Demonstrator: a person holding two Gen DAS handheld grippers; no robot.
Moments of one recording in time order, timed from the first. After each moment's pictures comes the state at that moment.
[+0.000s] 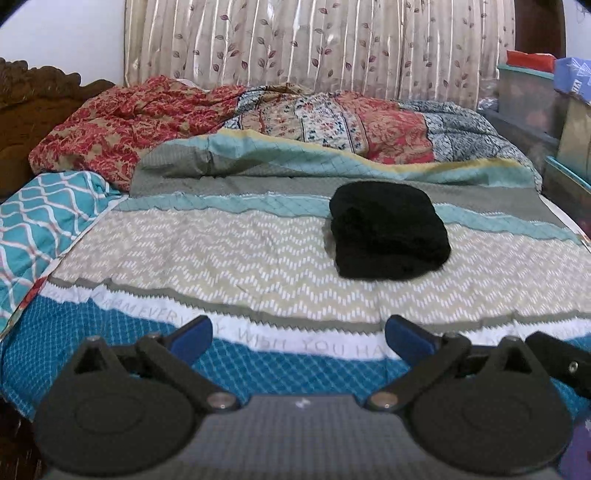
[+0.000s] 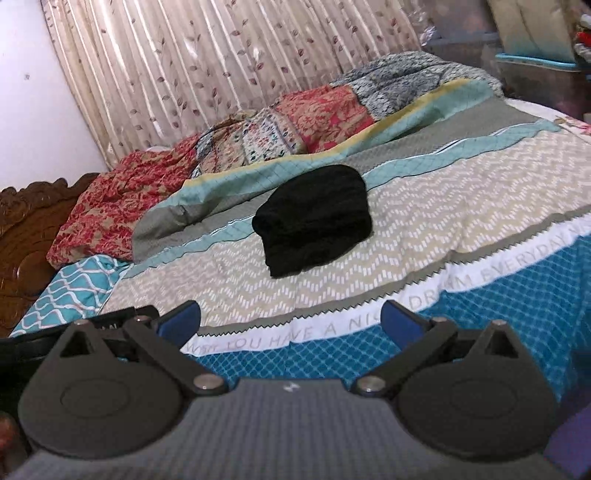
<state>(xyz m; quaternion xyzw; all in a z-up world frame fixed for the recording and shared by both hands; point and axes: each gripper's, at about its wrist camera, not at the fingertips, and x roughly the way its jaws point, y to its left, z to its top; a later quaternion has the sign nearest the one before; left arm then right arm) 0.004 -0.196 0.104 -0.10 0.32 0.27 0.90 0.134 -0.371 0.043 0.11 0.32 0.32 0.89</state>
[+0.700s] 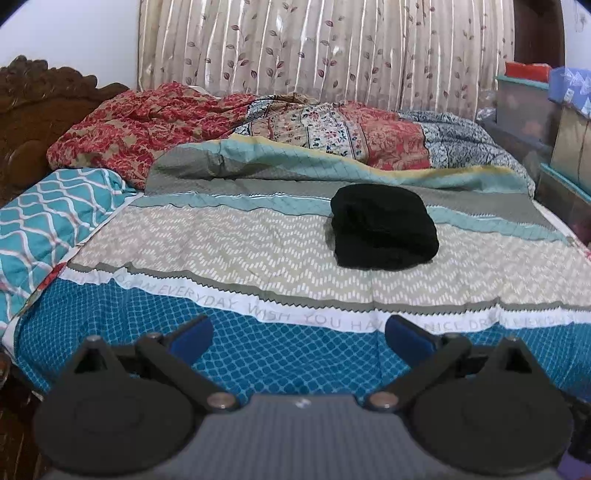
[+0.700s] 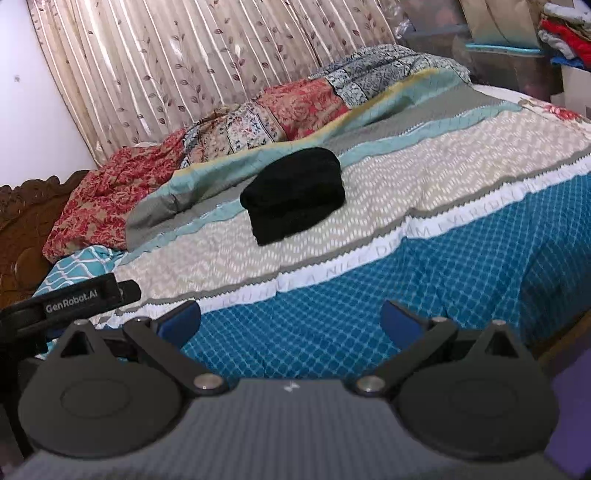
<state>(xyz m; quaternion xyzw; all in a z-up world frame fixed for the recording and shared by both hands) -0.045 -0.229 0.111 -0.10 0.30 0.28 0.91 0.095 -0.400 0.031 0.11 0.34 0.30 0.89</state>
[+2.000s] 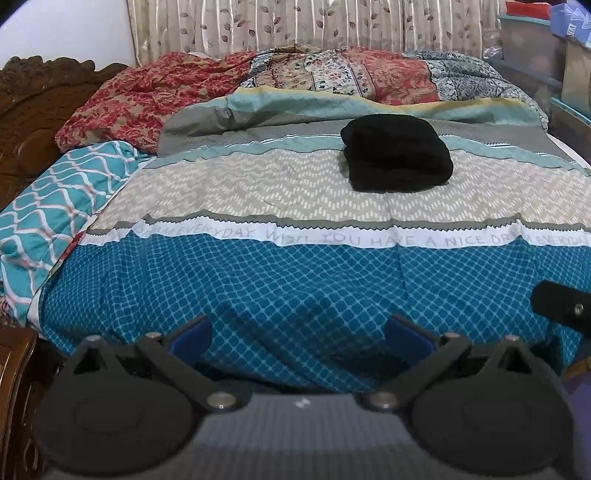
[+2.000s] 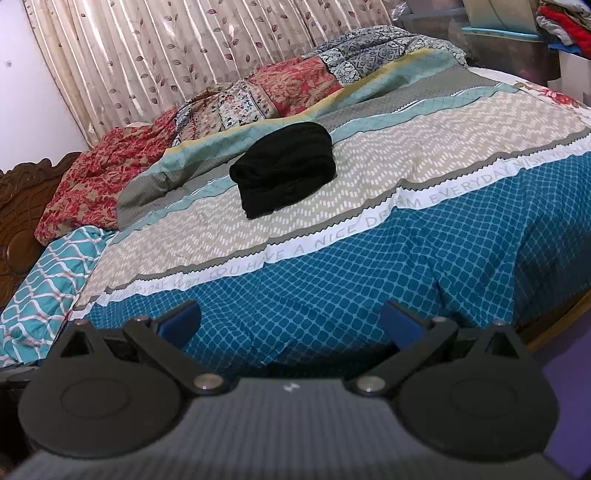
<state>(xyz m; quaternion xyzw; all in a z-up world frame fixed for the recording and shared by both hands) -0.067 -0.248 0.073 -0.06 0.39 0.29 0.87 0.085 -0.396 0.017 0.10 0.36 0.29 0.88</state>
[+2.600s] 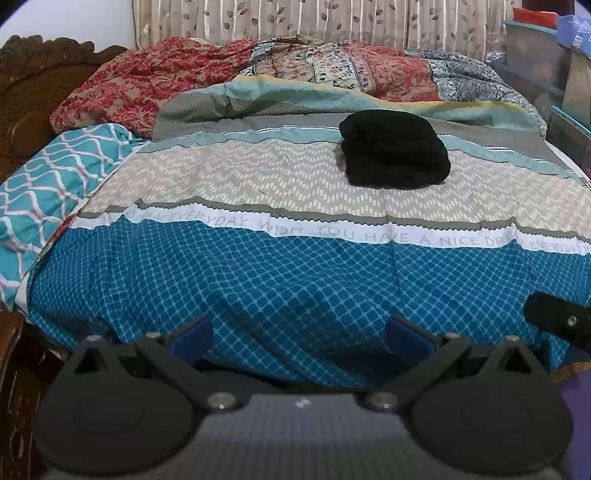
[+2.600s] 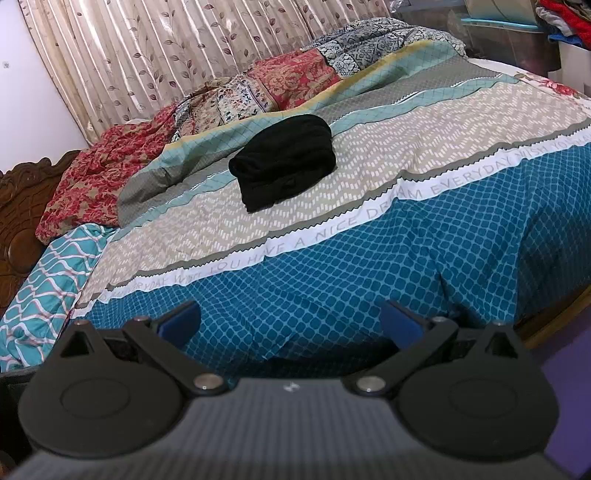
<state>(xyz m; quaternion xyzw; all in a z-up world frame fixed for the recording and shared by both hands) -0.068 -0.246 0.073 -0.10 0.39 0.29 0.87 0.088 -0.397 0.015 0.10 0.37 0.29 0.87</state>
